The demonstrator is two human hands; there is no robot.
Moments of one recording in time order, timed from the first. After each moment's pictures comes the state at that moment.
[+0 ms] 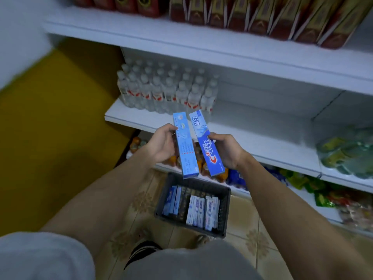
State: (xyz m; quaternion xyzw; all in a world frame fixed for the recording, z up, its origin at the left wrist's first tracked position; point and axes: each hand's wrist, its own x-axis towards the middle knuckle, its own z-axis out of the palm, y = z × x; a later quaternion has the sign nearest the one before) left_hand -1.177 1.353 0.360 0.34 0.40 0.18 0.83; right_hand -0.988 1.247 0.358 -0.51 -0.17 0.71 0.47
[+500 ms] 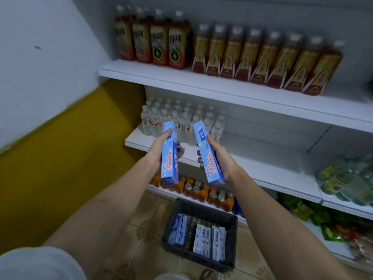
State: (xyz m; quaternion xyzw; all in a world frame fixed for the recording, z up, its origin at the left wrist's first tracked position) left_hand -1.264 1.336 0.443 0.26 0.40 0.31 0.82; right_hand -1.092 1.235 0.444 -0.54 -0.20 0.64 0.51
